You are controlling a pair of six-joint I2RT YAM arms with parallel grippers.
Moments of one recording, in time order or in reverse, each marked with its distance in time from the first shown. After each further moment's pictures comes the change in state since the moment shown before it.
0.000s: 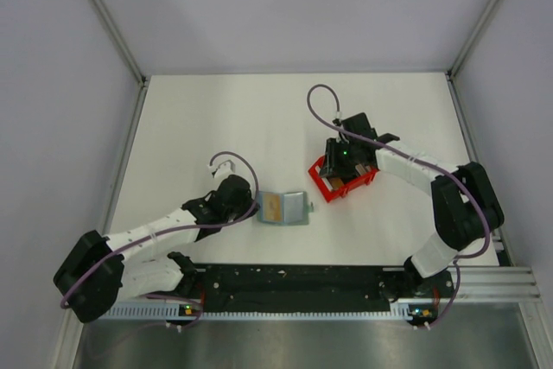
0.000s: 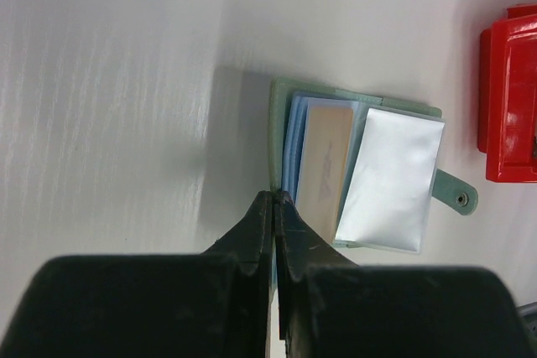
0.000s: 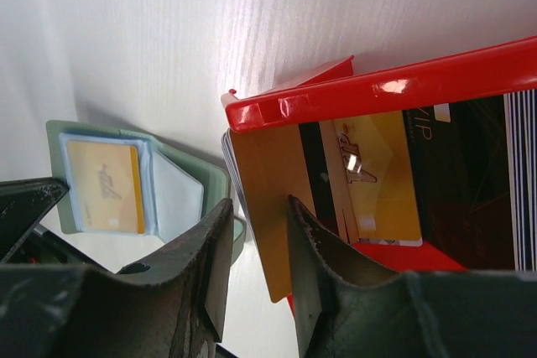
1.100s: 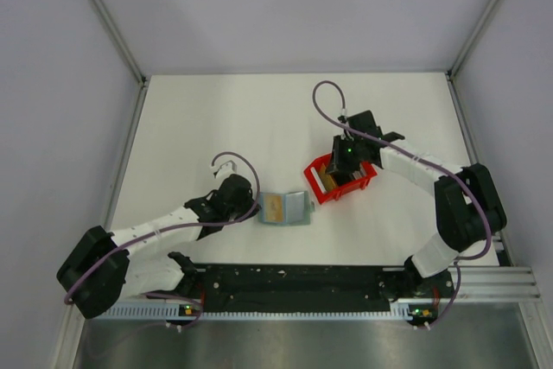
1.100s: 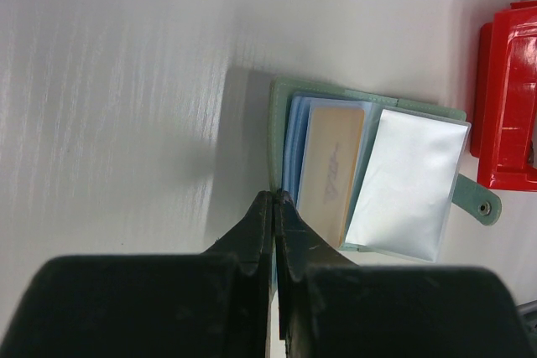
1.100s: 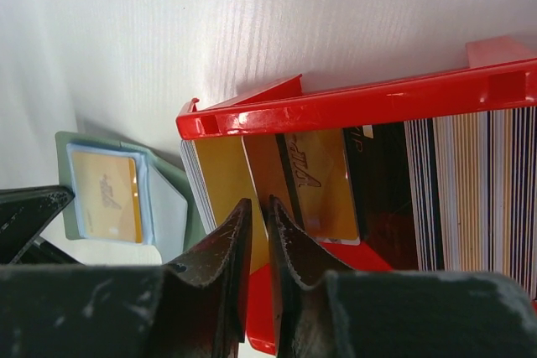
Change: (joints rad) left arm 0.011 0.037 0.000 0.019 0.026 0.000; right arm -0.037 -0.018 0.000 0.000 0.005 -0.015
